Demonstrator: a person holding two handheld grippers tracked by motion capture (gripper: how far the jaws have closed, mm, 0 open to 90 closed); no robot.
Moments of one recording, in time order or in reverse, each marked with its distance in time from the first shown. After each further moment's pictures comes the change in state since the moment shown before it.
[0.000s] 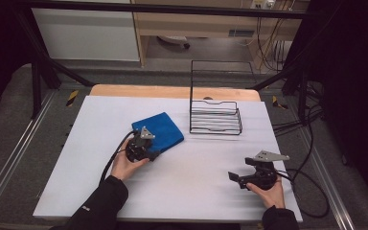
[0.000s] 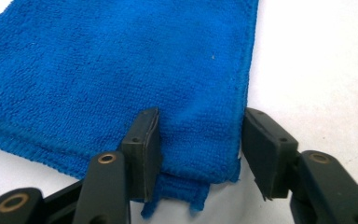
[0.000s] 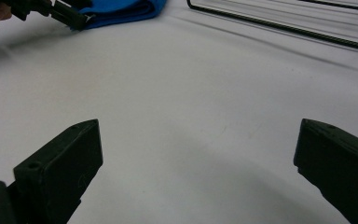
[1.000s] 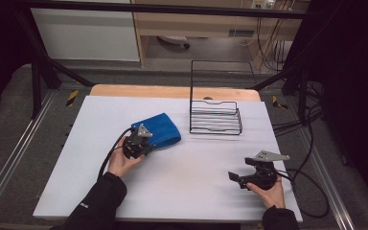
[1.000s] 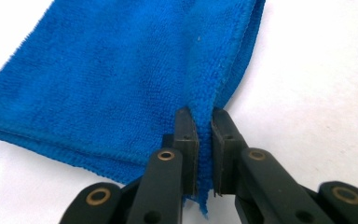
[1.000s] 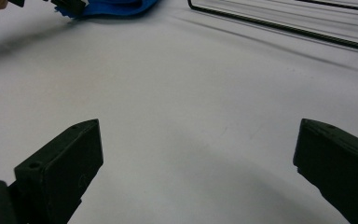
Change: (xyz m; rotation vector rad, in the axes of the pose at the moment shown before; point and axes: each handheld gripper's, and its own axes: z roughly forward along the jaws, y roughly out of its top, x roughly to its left) left arm 0.009 0.005 -0.017 0.012 -0.002 0.039; right arm 0.000 0.000 0.000 -0.002 0.006 0.000
